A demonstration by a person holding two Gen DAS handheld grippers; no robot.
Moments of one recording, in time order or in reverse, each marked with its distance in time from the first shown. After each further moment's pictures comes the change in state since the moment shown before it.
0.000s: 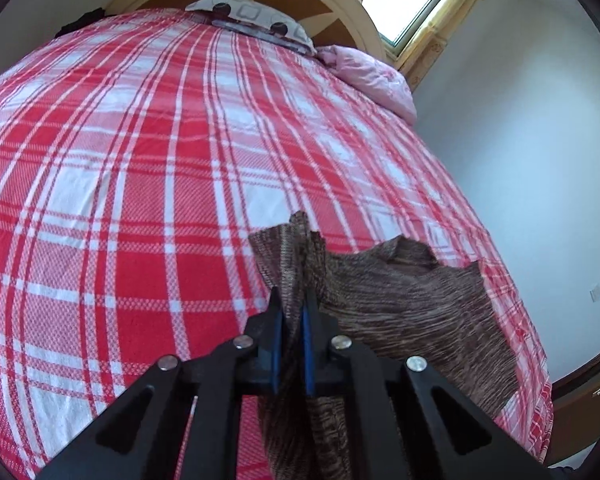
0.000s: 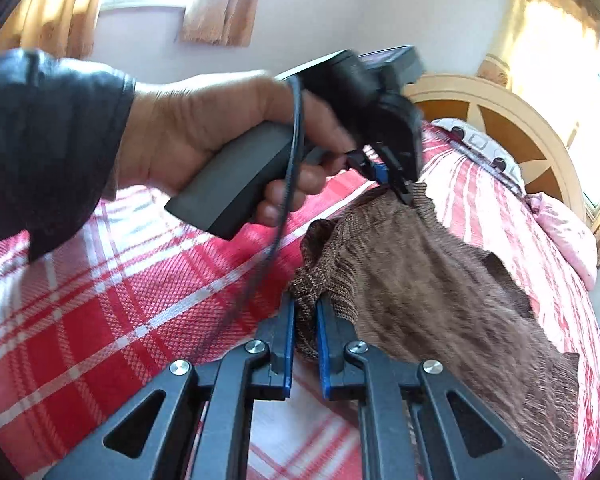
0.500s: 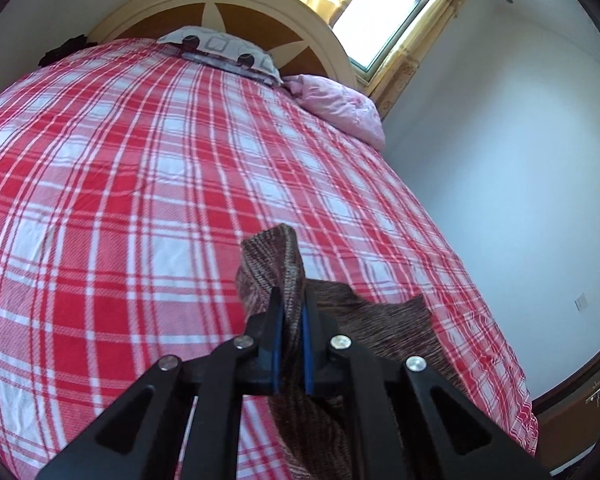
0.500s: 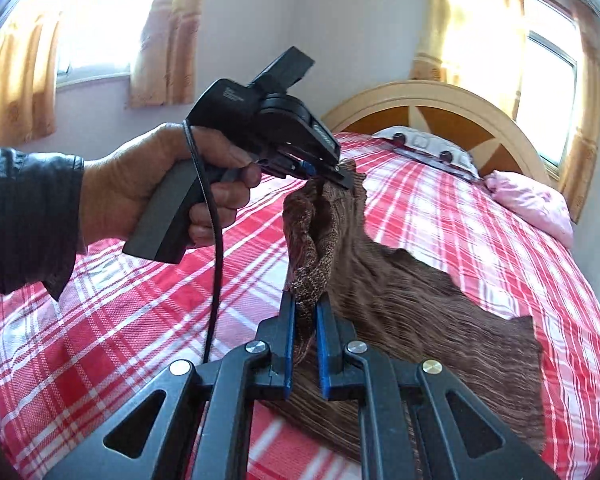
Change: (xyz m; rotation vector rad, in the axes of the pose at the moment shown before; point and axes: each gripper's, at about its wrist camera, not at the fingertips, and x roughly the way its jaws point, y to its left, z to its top) left arm -0.011 -0.083 0.018 0.019 -0.101 -0.062; right arm -0.065 -0.081 -0.024 0.207 -0.124 -0.067
